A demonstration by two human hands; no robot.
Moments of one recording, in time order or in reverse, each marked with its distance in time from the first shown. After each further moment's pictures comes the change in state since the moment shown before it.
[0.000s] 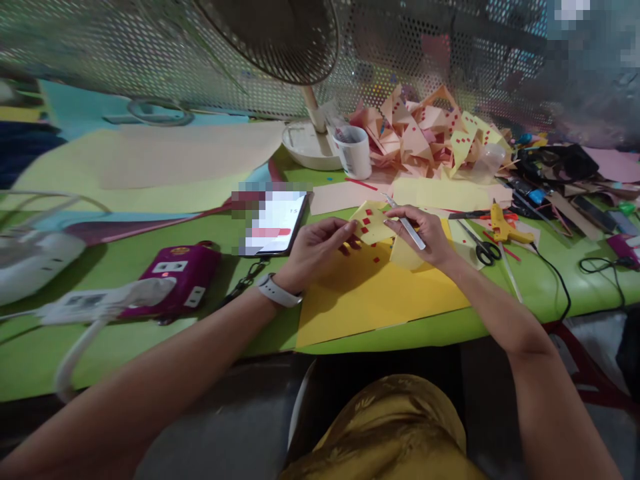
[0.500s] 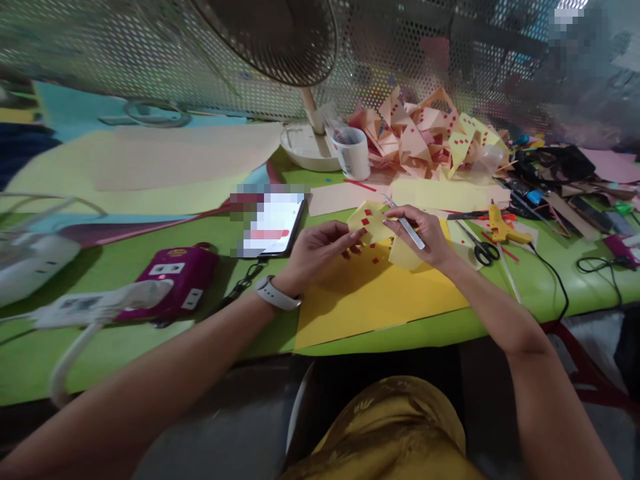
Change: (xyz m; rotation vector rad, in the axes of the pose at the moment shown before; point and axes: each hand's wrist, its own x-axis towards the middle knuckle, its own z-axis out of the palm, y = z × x) left_hand -0.001 -0.002 0.003 0.025 -0.044 0.056; right_hand 0.000 -0.006 0.000 0.026 0.006 0.015
